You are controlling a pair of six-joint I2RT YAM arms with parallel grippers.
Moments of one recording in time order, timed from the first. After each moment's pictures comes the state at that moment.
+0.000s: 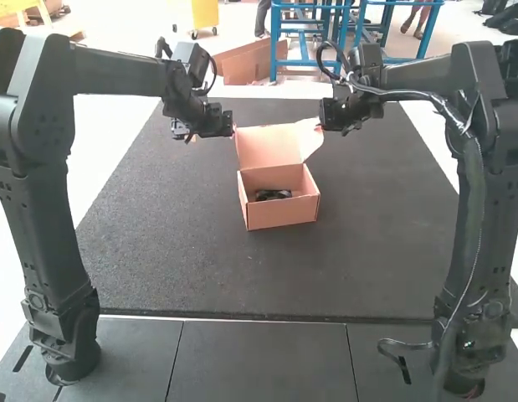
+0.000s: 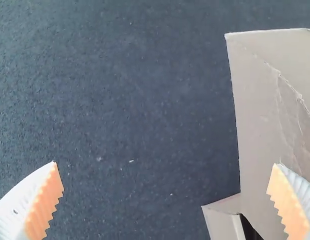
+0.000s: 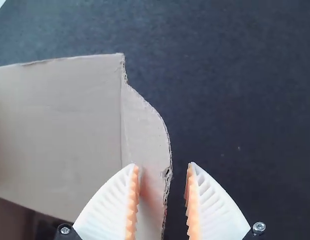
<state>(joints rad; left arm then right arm) -0.29 1.80 1.46 -0.50 -0.07 -0.30 0.30 1.97 1.56 -0.33 -0.27 0.06</state>
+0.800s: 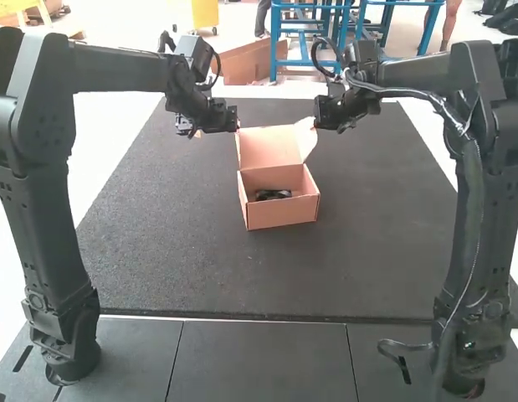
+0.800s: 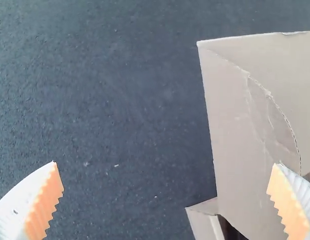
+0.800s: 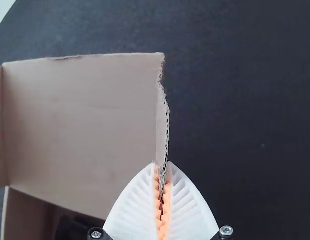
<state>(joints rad) -0.32 1.80 1.49 -0.52 -0.05 -0.30 0.33 1.97 1.59 -0.39 -0.30 0.07</state>
